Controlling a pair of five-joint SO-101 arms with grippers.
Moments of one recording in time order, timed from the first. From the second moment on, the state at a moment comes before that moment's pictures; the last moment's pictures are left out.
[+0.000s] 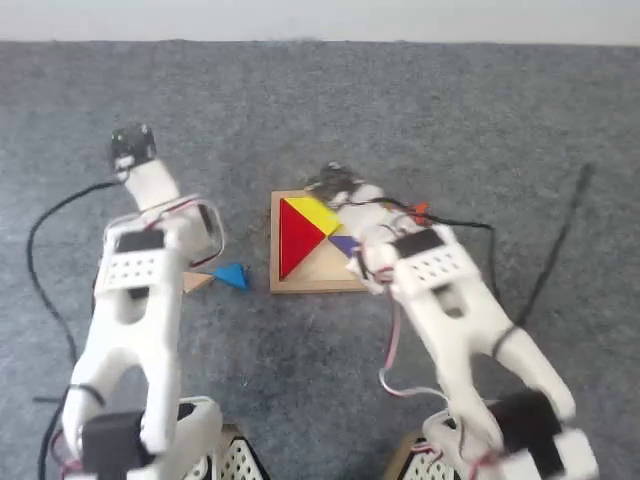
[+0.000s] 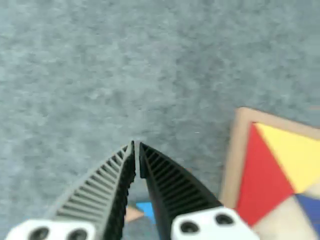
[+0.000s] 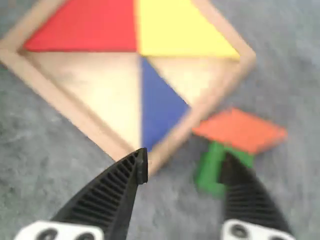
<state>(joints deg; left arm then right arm) -13.0 -19.5 48.6 41.2 18.5 -27.3 -11.0 38.3 47.5 28.0</state>
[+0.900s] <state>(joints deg) -15.9 -18.0 51.9 39.3 10.2 -30.2 26.8 -0.4 56.2 33.0</state>
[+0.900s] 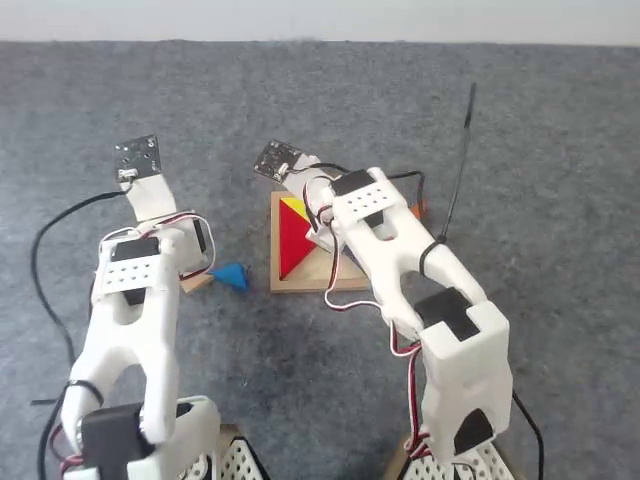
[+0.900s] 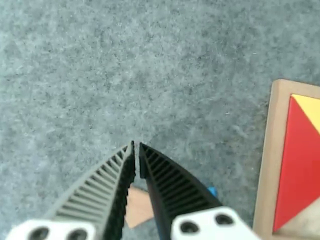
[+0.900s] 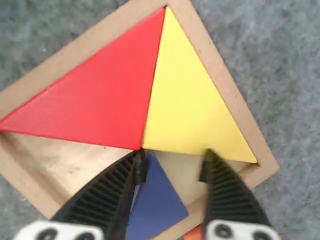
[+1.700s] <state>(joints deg) -15.9 -17.9 51.9 39.3 10.0 -25.6 18.4 -0.6 63.0 32.0</state>
